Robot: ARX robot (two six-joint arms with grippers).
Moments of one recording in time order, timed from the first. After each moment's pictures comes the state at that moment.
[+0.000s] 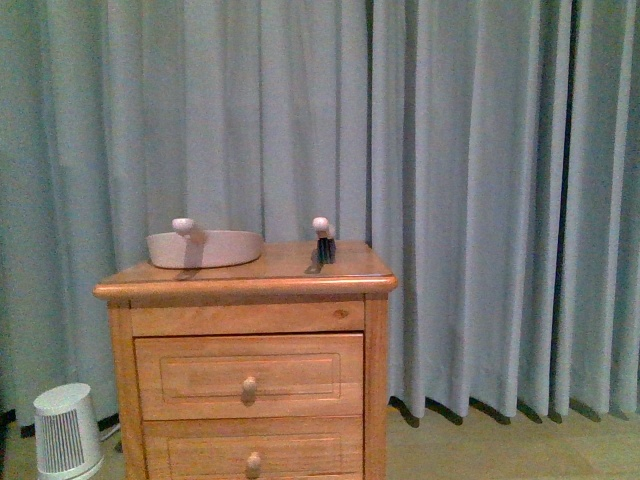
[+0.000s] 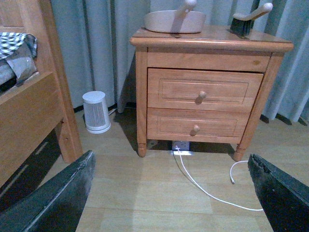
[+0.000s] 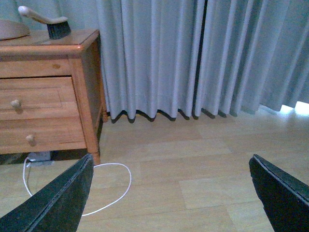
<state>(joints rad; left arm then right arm) 0.00 0.00 0.01 0.00 0.00 0.00 0.00 0.00 0.02 0.00 0.00 0.00</state>
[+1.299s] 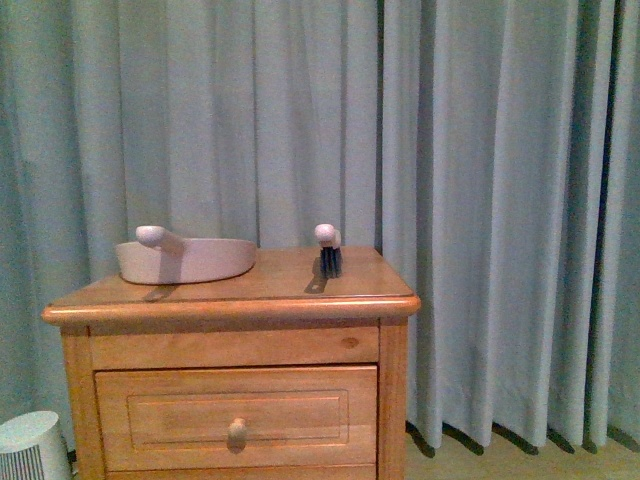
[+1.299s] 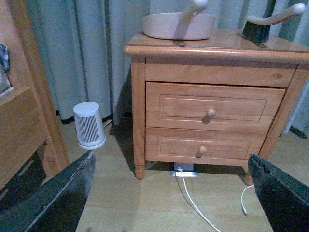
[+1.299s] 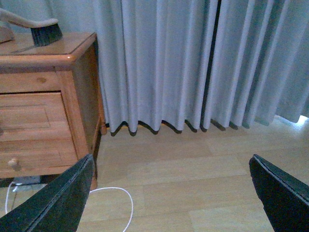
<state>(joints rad) 0.00 0.00 0.01 0.00 0.00 0.00 0.00 0.00 0.02 0.00 0.00 0.00</state>
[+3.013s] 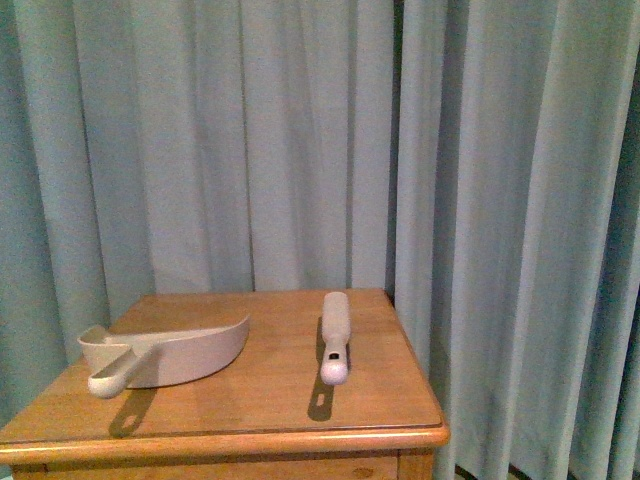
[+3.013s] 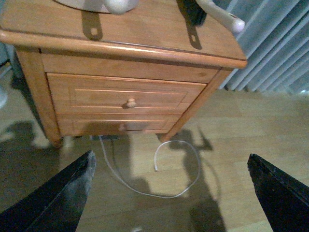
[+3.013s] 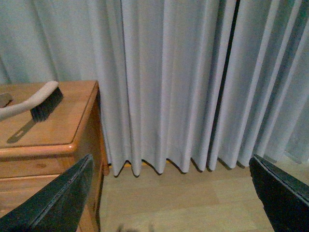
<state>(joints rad) -0.13 0.66 0.32 -0.10 0.20 -0.14 0.00 0.00 0.02 0.00 0.00 0.00</state>
